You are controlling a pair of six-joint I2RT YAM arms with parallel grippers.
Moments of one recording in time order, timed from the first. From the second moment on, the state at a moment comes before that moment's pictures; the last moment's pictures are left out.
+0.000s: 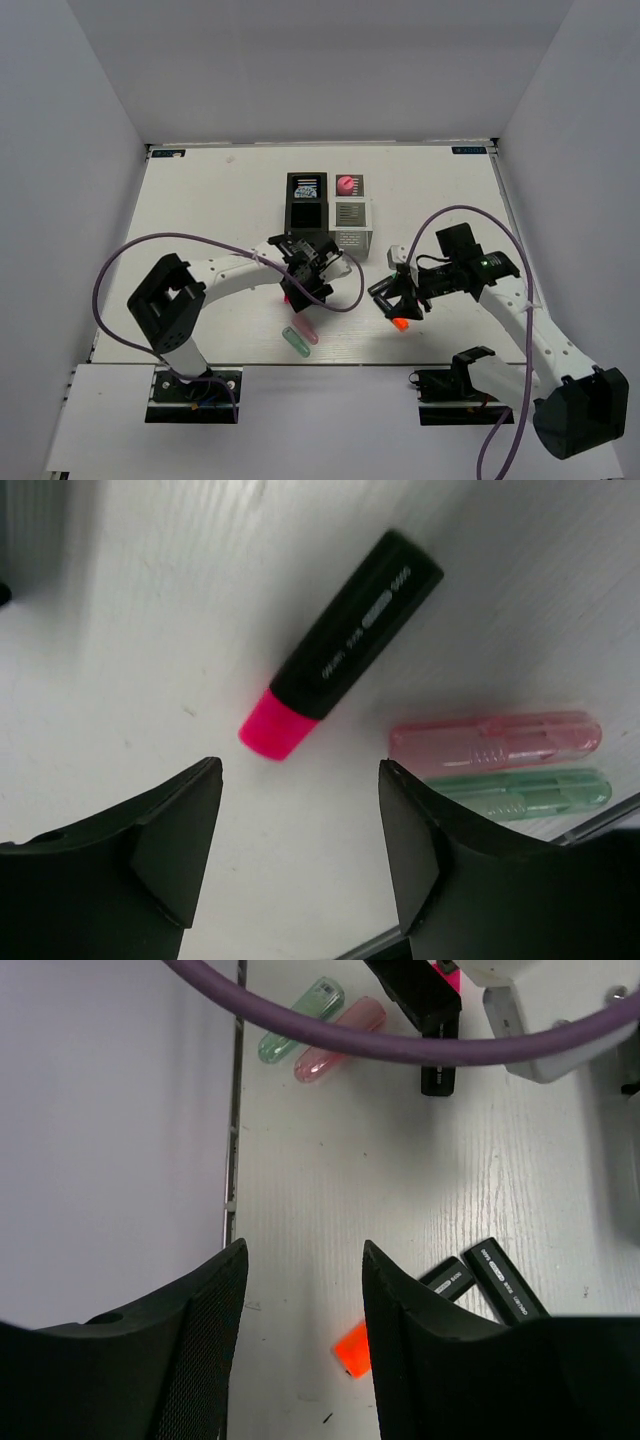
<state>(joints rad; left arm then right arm) -0.90 1.65 1.11 -0.79 -0.11 0.21 0.36 0.98 0.78 -0.92 -1.03 -0.93</state>
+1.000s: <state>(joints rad) -0.83 1.86 1.21 -0.76 0.08 0.33 0.26 1.04 0.78 -0.92 -1.10 -0.95</state>
